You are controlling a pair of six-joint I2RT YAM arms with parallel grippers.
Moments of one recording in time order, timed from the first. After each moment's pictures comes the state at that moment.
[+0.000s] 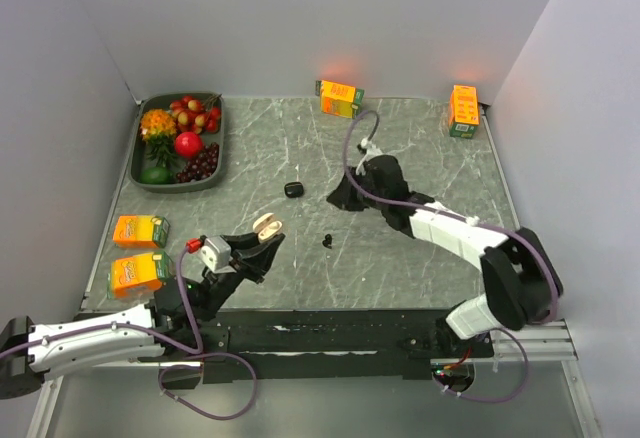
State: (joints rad) left arm -1.24 0.46 0.16 0.69 -0.47 -0.02; right arm 0.56 1.49 0.85 0.04 -0.18 0.56
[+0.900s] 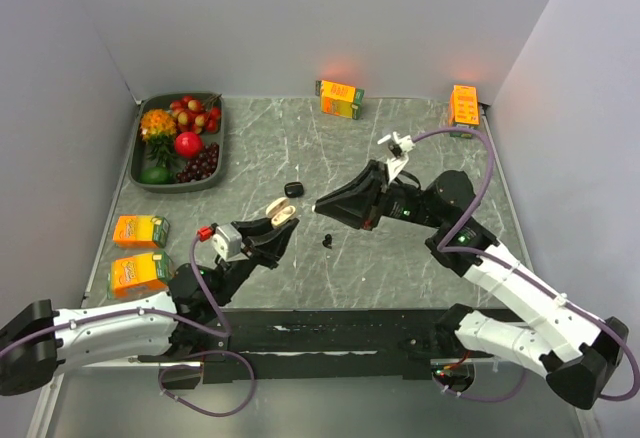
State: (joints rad) left arm -1.14 0.77 0.22 1.04 -0.37 -0.02; right arm 0.71 0.93 0.90 0.28 -0.65 0.62
